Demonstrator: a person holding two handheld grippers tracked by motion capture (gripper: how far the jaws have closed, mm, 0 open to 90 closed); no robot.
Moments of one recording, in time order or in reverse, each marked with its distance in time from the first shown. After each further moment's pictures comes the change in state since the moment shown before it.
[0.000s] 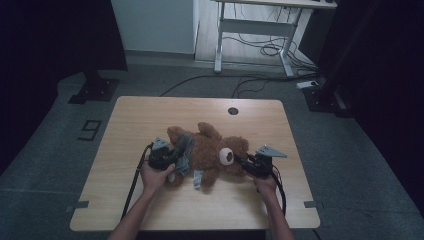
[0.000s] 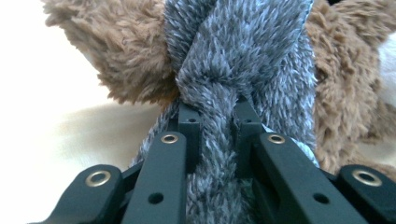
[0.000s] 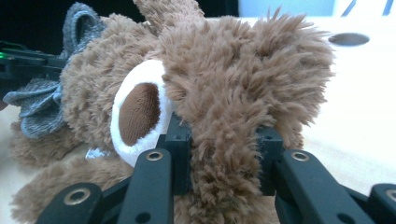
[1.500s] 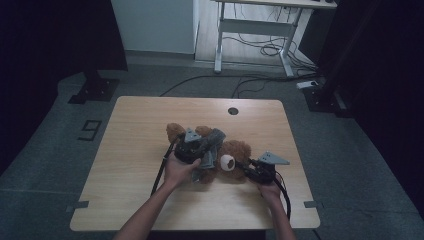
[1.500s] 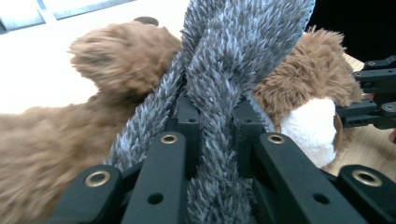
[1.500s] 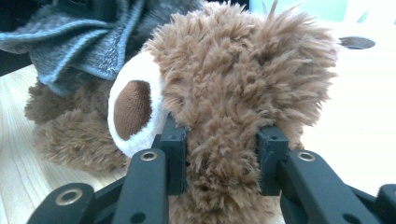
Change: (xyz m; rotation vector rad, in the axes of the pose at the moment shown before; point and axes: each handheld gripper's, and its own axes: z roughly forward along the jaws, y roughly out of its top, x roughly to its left) left arm -0.084 0.050 0.013 0.043 -0.063 0.210; right arm -0.002 -0.018 -0.014 -0.007 0.036 -0.084
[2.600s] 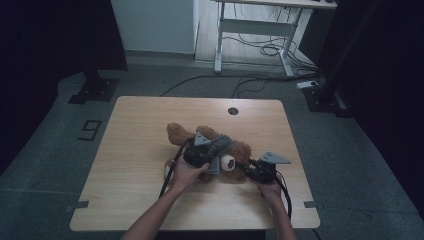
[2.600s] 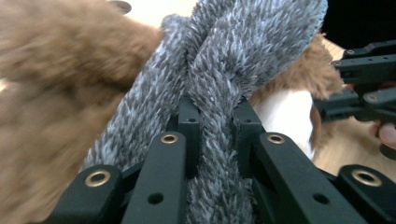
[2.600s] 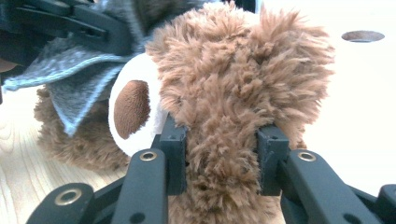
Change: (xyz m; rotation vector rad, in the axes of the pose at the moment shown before) left arm -0.017 -0.009 0.019 0.029 -0.057 -0.008; right arm -0.006 -0.003 0.001 -0.004 0.033 0.026
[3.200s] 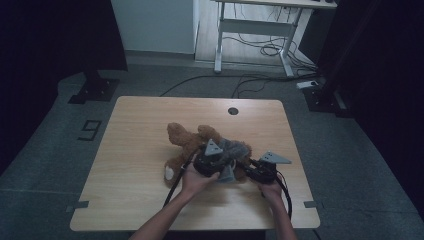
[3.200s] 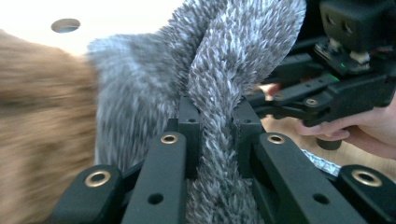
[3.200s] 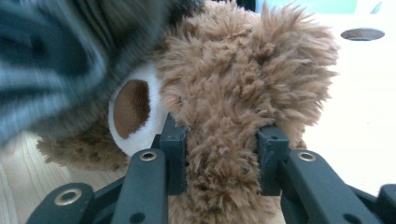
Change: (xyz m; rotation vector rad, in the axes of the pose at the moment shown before) left arm -0.054 0.006 0.008 -0.005 -0.069 0.102; right arm -0.002 -0.001 -0.001 0.001 0.004 0.013
